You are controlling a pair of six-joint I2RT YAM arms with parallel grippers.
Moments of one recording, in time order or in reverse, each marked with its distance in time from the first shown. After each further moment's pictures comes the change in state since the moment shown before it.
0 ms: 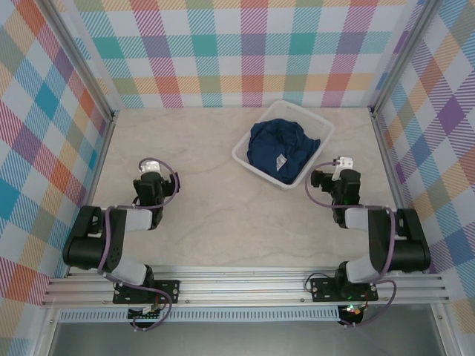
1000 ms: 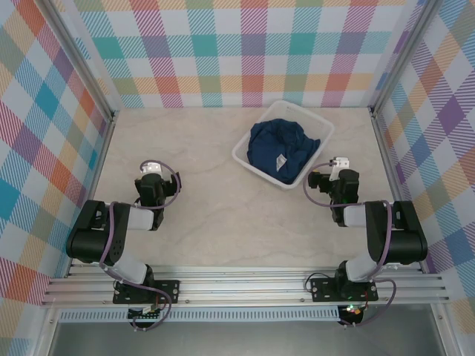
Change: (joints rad) left arm -0.003 0.092 -0.039 0.180 0.032 0.019; right arm 0.000 0.122 0.006 0.102 -0.097 -0.049
